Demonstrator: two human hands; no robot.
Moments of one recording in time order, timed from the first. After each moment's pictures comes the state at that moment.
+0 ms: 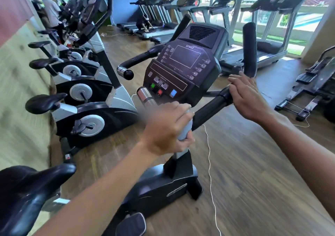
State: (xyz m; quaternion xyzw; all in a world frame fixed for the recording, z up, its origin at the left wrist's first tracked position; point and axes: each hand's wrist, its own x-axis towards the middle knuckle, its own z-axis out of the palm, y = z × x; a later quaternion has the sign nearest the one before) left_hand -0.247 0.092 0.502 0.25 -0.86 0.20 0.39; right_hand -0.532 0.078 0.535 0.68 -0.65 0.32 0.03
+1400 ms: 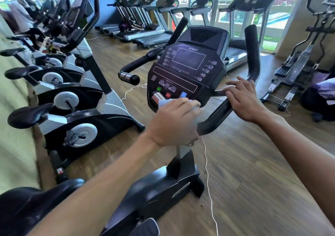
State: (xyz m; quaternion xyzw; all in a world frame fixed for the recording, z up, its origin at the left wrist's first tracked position) left_hand -0.196 0.055 0.528 0.11 -0.90 0.15 0.40; right_hand -0.476 0.090 0.534 0.65 -0.72 0.25 0.03
